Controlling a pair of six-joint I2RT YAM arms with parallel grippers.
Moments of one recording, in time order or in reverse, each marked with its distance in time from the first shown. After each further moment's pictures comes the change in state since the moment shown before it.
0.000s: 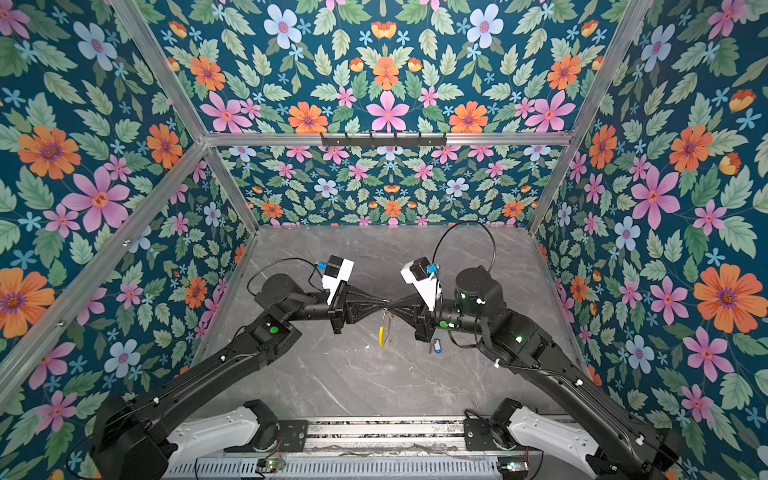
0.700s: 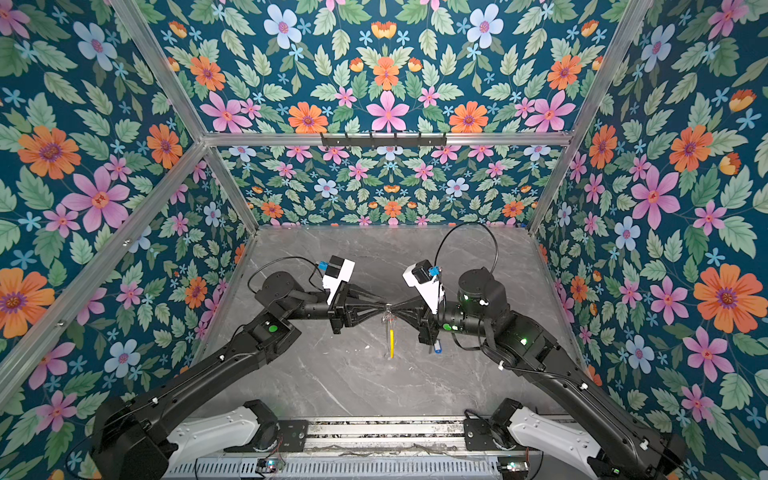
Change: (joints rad) left arm 0.011 0.022 0.017 -0.023 0.061 0.025; right arm 0.000 0.004 0.024 -0.056 -0.027 -0.026
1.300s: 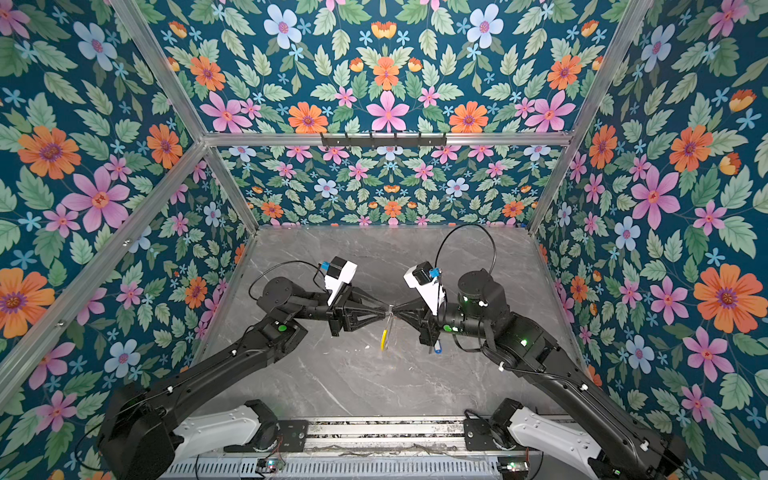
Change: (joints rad) left arm -0.001 0.018 -0.037 0.197 0.071 -0.150; right arm 0.000 -0.011 -0.011 -0.029 0.022 0.000
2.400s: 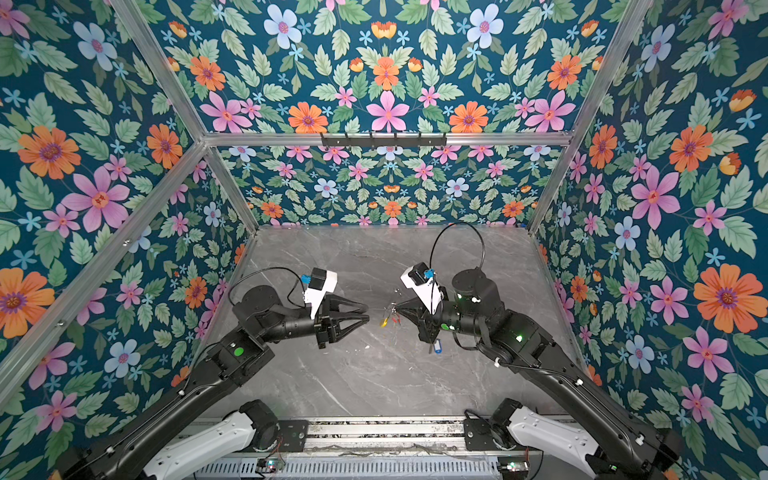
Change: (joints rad) left arm -0.002 -0.225 -0.003 -0.549 -0.245 0.254; right arm 0.000 0.019 0.011 -0.051 0.055 -0.096
